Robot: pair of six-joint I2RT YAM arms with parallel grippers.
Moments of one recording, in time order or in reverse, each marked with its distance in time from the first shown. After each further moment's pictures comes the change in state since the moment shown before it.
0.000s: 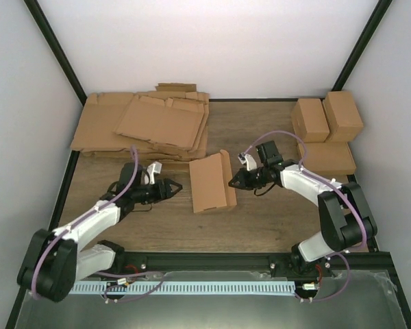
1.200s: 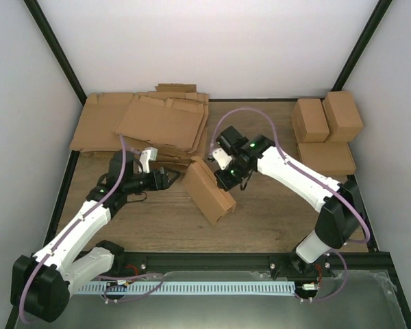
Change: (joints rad) left arm 0.000 -0.214 0.222 -0.272 -0.089 0.146; right arm 0.344 0.061 0.583 -0.734 0.427 -0.267
